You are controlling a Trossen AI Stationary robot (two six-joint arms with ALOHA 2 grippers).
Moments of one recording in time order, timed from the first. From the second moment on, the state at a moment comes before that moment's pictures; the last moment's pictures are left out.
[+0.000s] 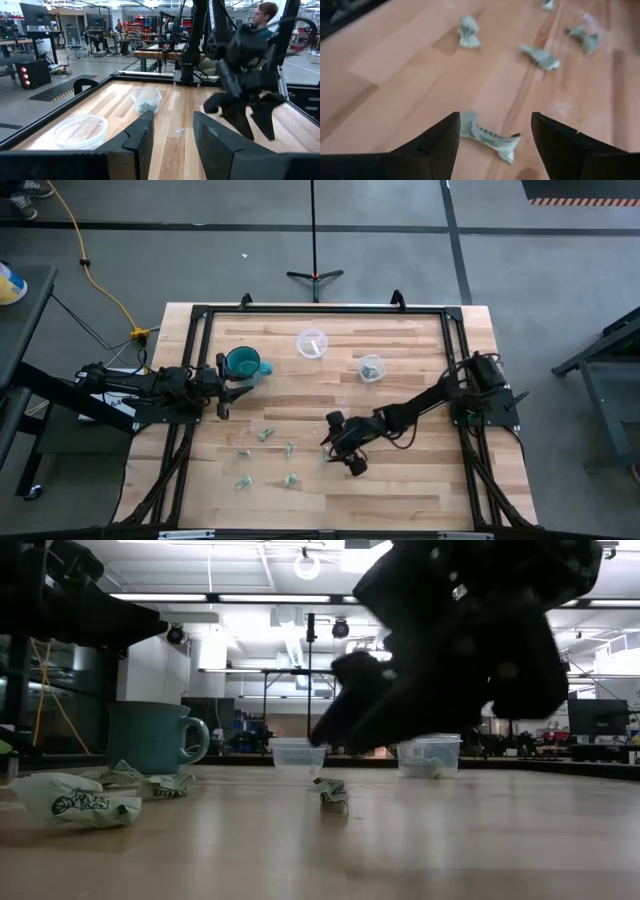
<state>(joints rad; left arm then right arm) -0.15 0.04 0.01 0.06 -0.31 -0.01 0.29 1.92 0.88 0.45 -0.07 -0.16</state>
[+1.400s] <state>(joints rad) -0.15 0.04 0.01 0.06 -0.31 -0.01 0.22 1.63 0.95 -0.18 0.34 -0.21</state>
